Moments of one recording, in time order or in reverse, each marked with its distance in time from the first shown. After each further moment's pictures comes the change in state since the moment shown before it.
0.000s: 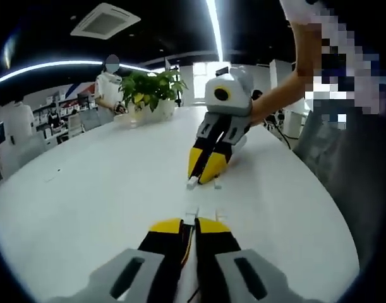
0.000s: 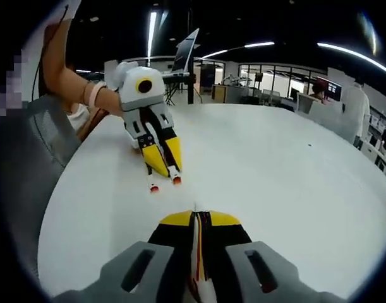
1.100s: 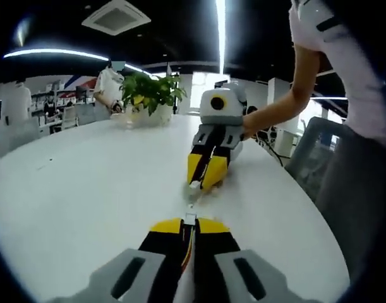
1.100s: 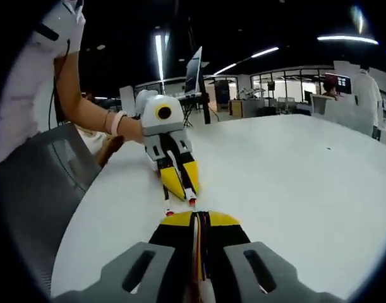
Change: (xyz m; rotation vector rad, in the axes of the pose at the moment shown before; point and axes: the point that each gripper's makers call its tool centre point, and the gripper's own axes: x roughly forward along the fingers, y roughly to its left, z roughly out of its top) left arm 0.001 0.006 0.010 -0.160 -0.107 -0.090; right arm 0.006 0.015 0.024 0.098 -0.149 0.219
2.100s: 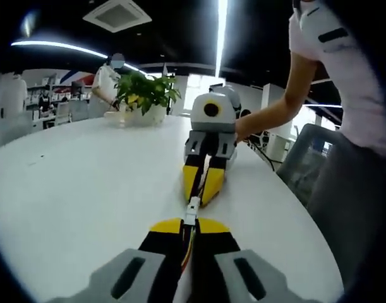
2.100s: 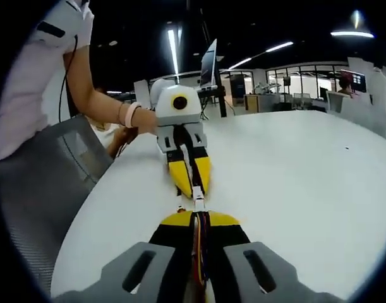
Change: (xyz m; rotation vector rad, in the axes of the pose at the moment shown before) left arm 0.006 -0.010 -0.004 0.003 0.042 -0.059; right arm 0.010 0.008 -0.008 -0.042 0.067 0.080
